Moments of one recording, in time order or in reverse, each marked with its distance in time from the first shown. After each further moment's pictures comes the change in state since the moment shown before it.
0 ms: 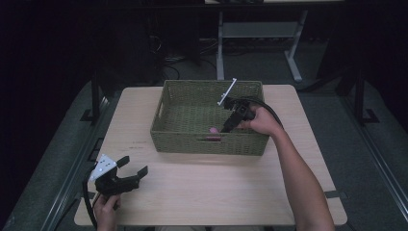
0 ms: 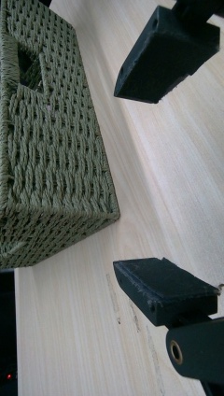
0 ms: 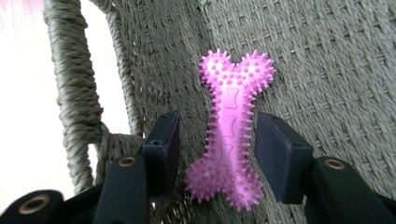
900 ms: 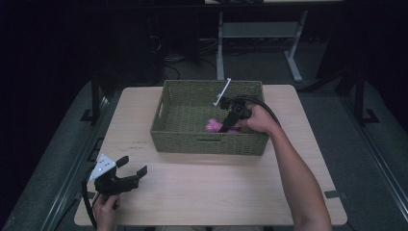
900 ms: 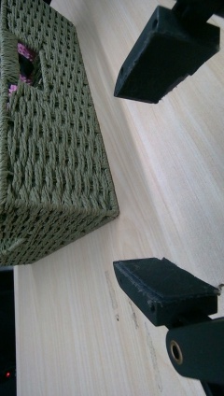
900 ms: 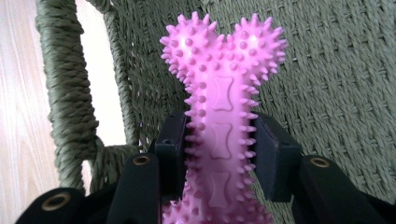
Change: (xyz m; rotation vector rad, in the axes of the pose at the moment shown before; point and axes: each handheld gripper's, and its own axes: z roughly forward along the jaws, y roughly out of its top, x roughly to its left) left arm 0.002 -0.001 -0.001 0.000 0.003 -0.005; right arm 0.000 0.012 0.005 0.038 -0.005 -0.047
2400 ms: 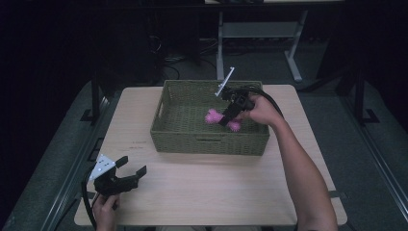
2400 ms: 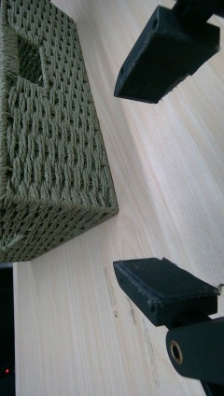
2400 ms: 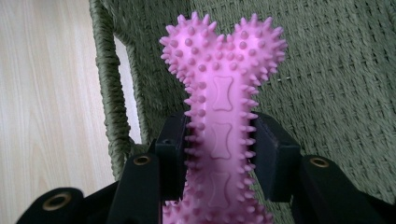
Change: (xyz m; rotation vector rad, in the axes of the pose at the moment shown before) left arm 0.001 -0.001 -0.001 0.001 0.008 -0.006; right arm 0.009 0.009 -0.038 -0.055 -0.048 -0.042
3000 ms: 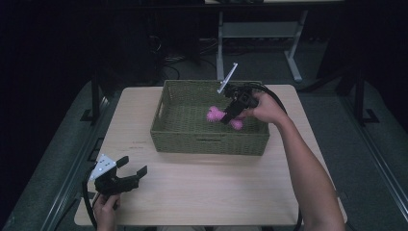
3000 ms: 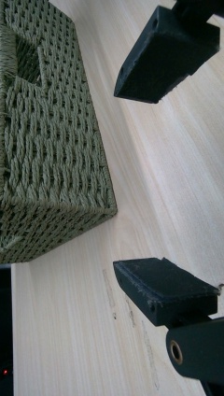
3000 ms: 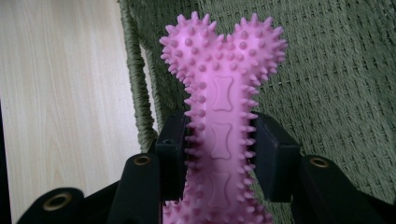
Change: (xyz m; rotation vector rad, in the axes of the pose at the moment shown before) left arm -0.001 0.000 0.001 0.007 0.002 0.004; right arm 0.010 0.000 -0.021 -0.013 -0.015 -0.018
